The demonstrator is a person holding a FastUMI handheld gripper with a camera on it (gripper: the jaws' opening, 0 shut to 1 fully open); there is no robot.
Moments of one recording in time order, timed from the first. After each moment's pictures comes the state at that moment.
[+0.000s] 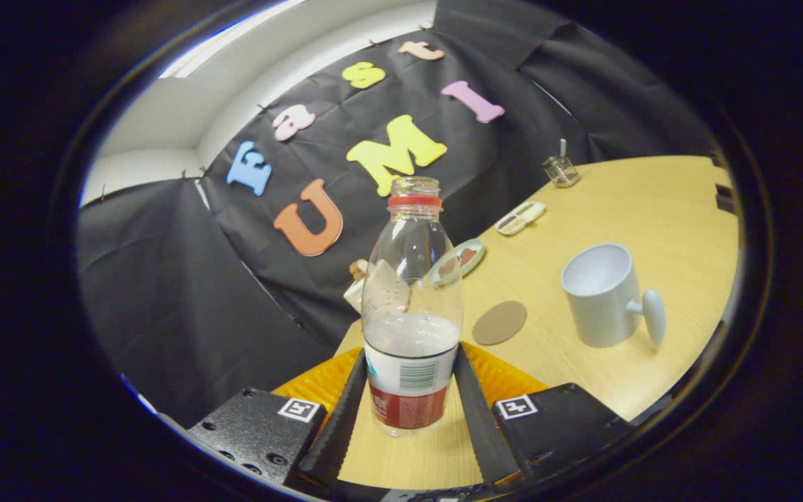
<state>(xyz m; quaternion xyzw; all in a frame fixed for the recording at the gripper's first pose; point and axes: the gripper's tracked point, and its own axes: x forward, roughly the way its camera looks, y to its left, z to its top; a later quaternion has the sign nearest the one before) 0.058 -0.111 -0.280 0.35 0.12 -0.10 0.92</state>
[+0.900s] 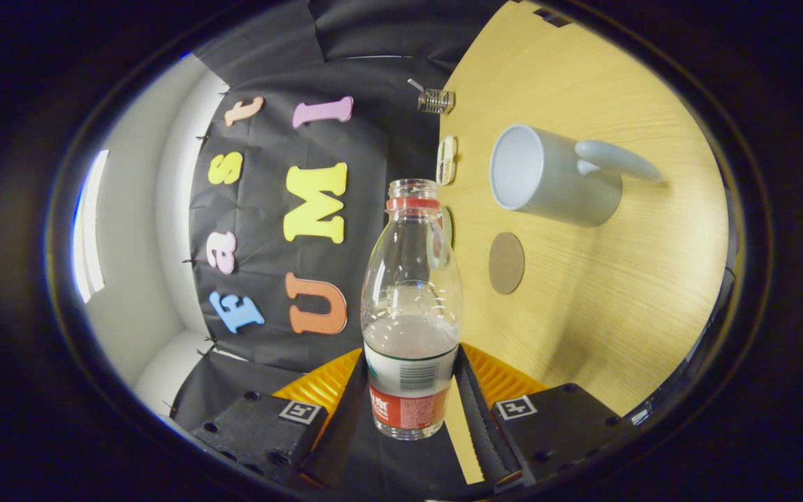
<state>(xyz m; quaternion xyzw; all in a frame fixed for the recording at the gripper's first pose) 0.065 -0.116 -0.267 0.67 0.06 -0.10 0.73</state>
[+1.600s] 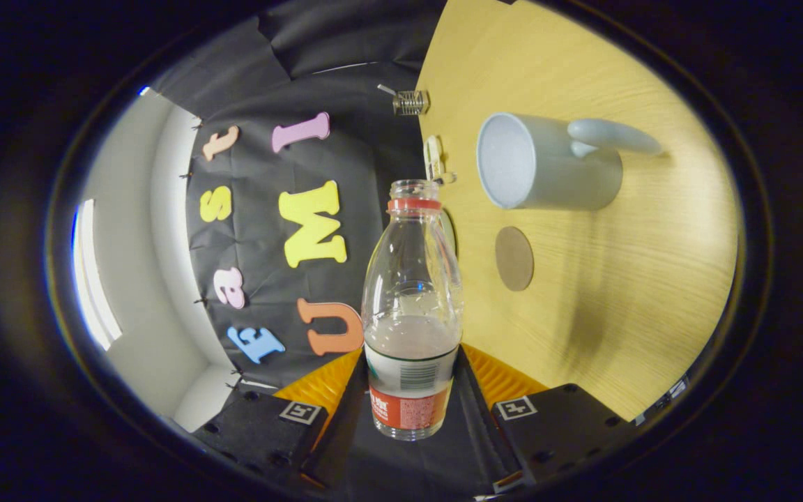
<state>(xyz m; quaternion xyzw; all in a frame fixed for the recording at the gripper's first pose) 0.077 -0.130 -0.259 0.73 0.04 -0.11 0.68</state>
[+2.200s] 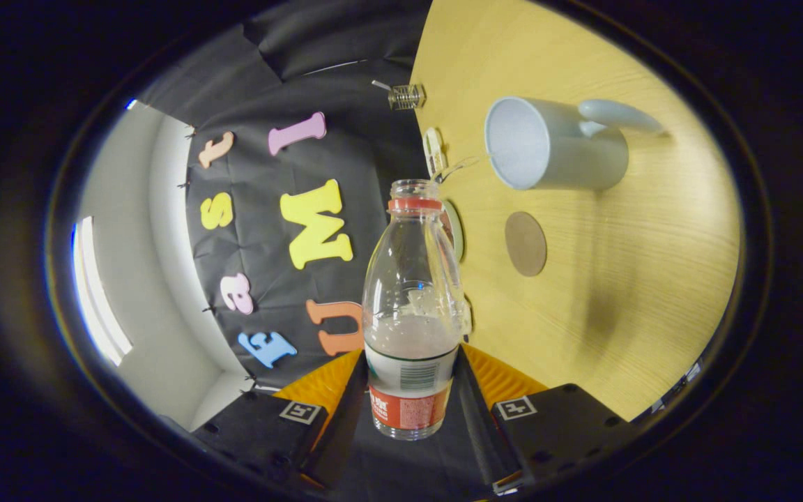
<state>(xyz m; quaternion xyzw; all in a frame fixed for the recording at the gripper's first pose) 0.091 -0.127 -0.239 0.75 0.03 -0.09 0.65</state>
